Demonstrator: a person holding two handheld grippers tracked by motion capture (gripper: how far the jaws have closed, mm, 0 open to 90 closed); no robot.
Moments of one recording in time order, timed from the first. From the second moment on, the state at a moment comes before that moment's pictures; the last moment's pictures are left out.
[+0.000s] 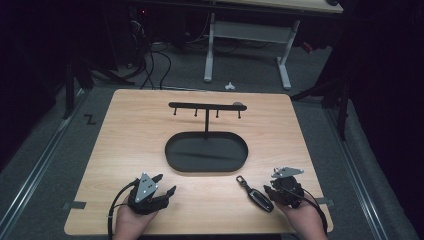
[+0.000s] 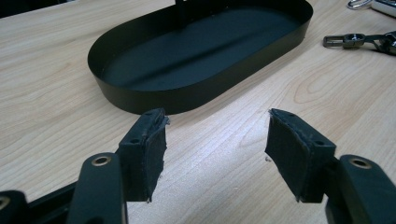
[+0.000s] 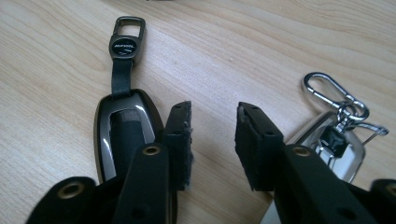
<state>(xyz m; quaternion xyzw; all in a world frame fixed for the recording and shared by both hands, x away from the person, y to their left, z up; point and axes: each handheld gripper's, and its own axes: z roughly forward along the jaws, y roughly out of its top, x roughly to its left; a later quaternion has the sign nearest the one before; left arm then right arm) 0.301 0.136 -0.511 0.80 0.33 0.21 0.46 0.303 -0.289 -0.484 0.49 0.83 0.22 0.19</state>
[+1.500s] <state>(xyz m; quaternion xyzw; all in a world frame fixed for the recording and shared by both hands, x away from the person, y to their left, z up) 0.301 0.141 -0.510 0.79 0.33 0.20 0.47 0.349 -0.223 -0.462 0.41 0.91 0.02 0.05</state>
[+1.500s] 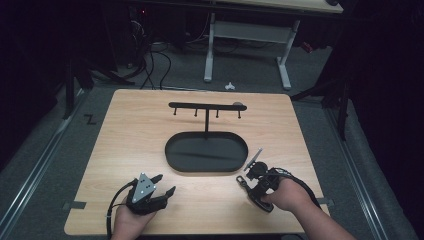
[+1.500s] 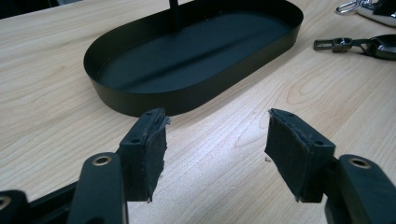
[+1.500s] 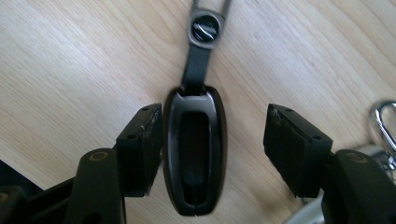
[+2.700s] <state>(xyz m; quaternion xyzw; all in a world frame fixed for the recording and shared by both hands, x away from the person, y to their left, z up) 0.302 0.142 -0.507 0.79 0.33 0.20 0.48 0.368 -0.198 -0.488 0.40 0.92 0.01 0.03</state>
